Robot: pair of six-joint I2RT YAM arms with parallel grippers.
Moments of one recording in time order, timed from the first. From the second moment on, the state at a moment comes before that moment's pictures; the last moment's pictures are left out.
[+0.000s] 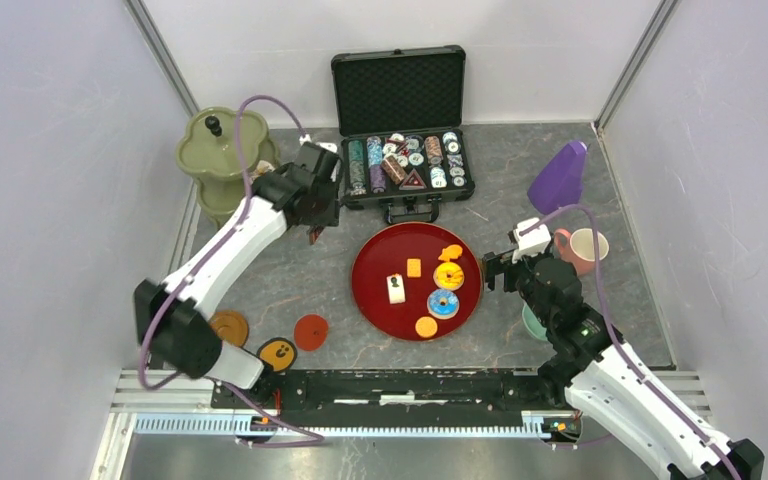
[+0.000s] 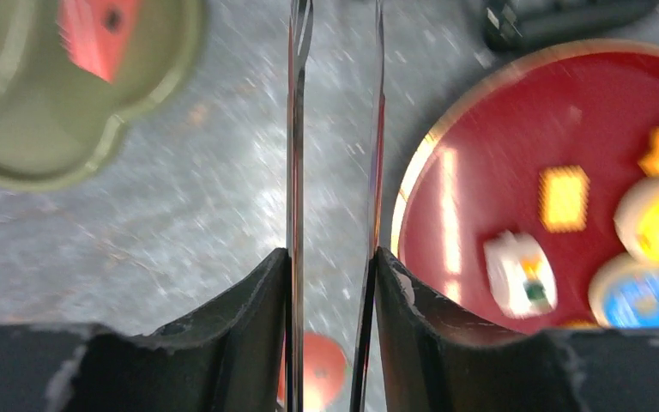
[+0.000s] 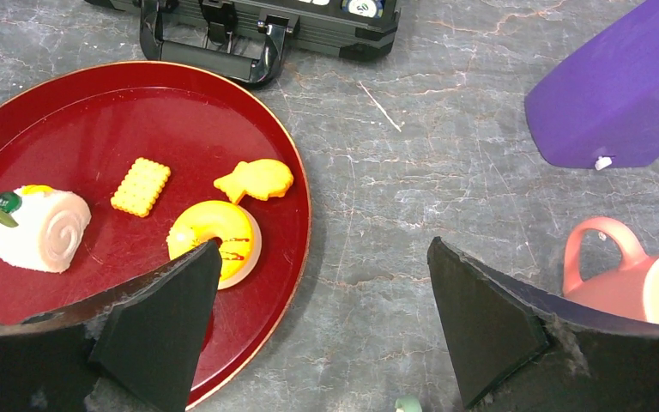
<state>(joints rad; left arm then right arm) -0.50 1.53 1.42 -0.87 -0.30 -0.33 0.58 0.54 0.41 -0.17 0.26 0.03</state>
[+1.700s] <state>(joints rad) -1.44 1.56 1.30 -1.15 -0.62 -1.52 0.58 0.50 0.41 -0.16 0.23 0.03</state>
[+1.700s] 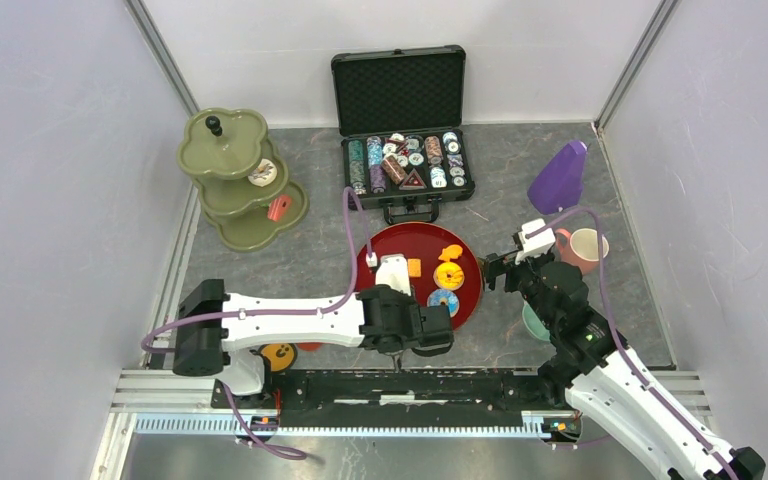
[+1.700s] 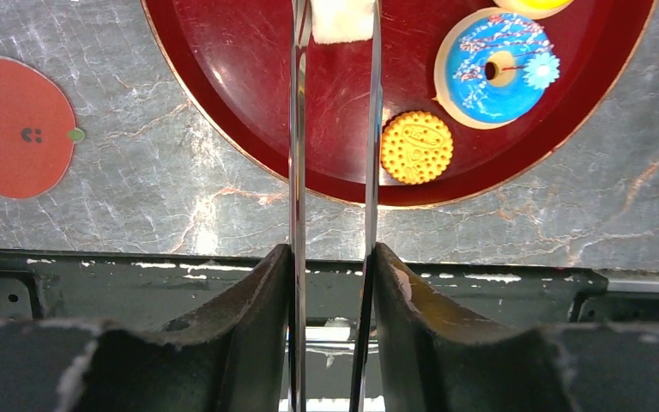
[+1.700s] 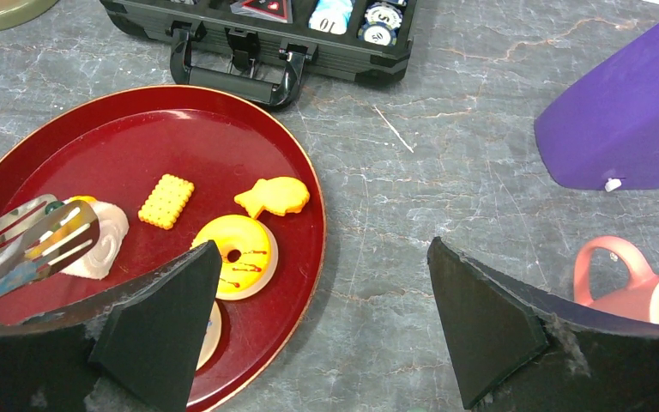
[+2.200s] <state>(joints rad) -1.44 1.67 1.51 -1.37 -0.75 -1.52 0.58 0.51 0.41 -0.16 0.23 0.04</state>
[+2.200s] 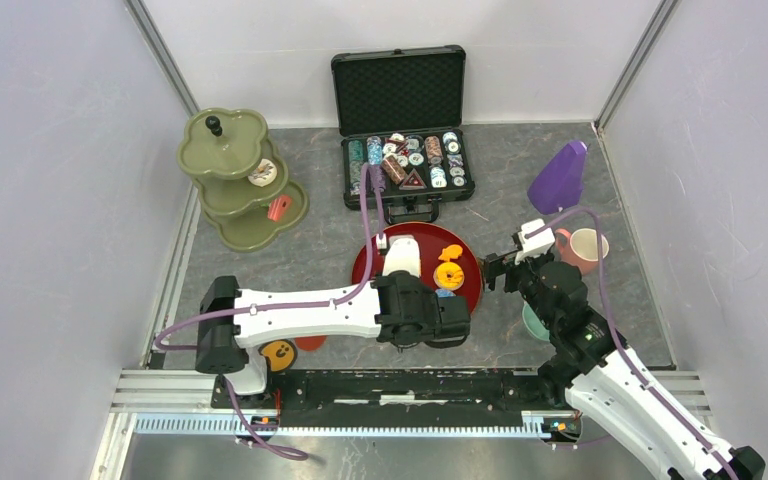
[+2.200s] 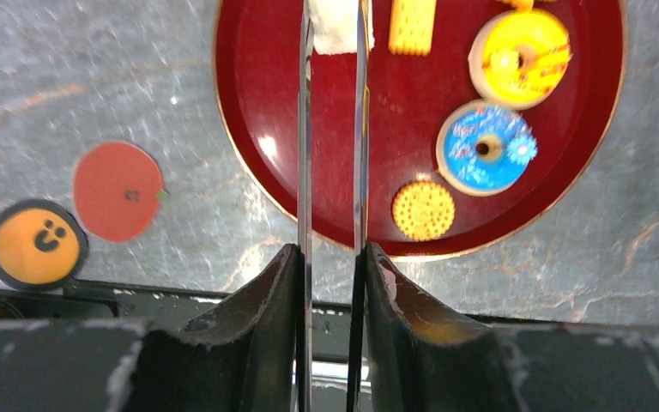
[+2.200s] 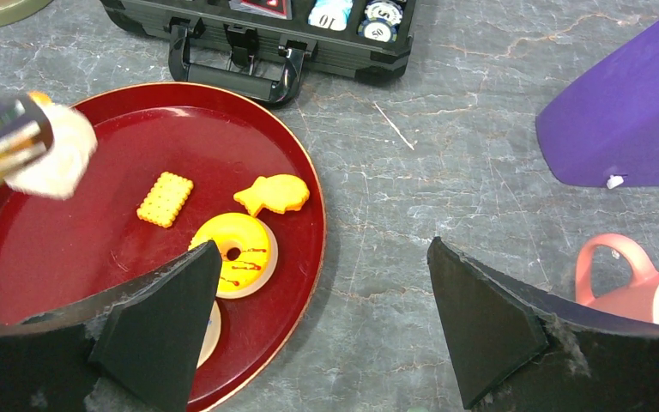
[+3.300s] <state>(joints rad) -0.57 1.20 0.97 -1.13 -0.90 -0.97 0.58 0.53 0.40 -0.16 0.23 0.04</state>
